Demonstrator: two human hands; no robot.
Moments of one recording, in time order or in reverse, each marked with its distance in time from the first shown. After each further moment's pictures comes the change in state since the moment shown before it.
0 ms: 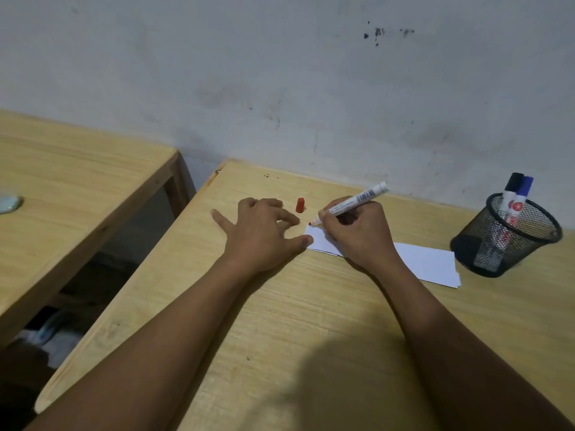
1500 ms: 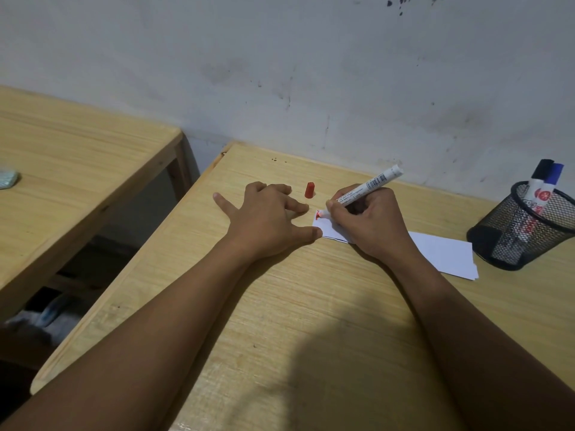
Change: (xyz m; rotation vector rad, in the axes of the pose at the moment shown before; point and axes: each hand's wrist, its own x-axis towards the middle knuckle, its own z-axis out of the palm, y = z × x) left_hand -0.003 -0.002 -0.006 -0.041 -0.091 0.021; right_hand -0.004 -0.005 0.000 -0.029 -0.077 -0.036
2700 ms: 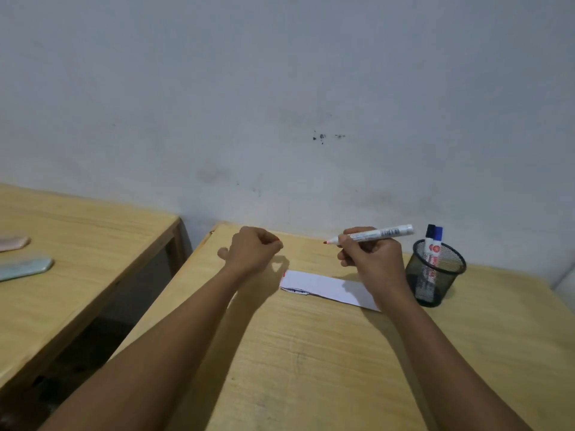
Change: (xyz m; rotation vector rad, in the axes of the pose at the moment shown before) left_hand 0.009 0.047 -0.043 -0.463 0.148 -0.173; right_hand -0.039 -0.047 -0.082 0.450 0.275 0.029
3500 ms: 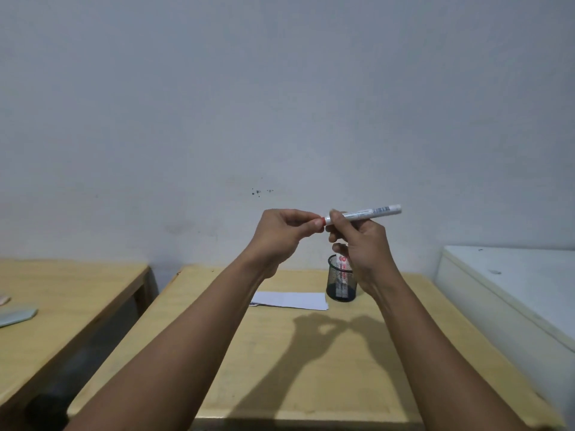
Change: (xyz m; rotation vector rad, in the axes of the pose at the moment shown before) left_hand -0.184 0.179 -0.024 -0.579 -0.325 0.434; right_hand -0.103 -0.146 -0.089 0.113 0.091 -0.154
